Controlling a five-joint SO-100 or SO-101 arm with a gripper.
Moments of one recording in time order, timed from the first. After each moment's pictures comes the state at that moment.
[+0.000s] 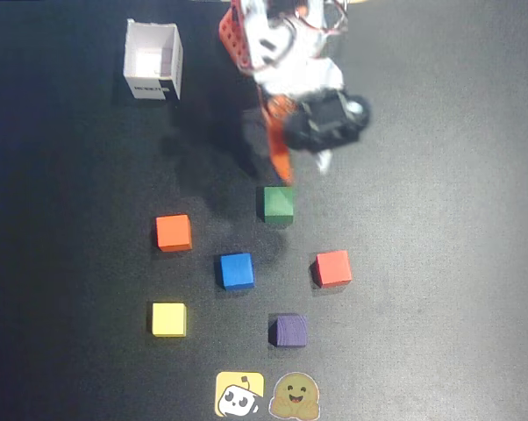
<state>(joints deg) -17.8 160.0 156.4 54.1 84.0</state>
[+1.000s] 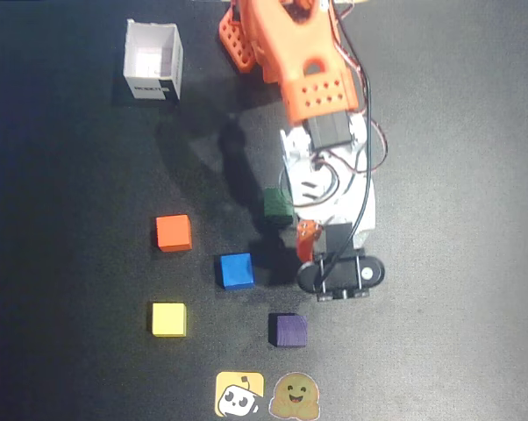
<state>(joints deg) -18.8 98.4 118.8 45.6 102.3</state>
